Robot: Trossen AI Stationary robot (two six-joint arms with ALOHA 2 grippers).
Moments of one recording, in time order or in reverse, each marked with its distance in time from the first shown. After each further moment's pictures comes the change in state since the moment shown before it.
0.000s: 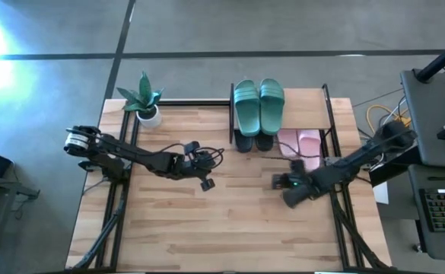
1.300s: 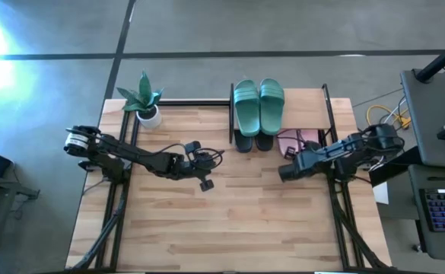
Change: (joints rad) left arm 0.001 0.000 -0.018 0.036 -0.001 0.078; right arm -0.385 0.184 -0.053 -0.448 0.044 0.254
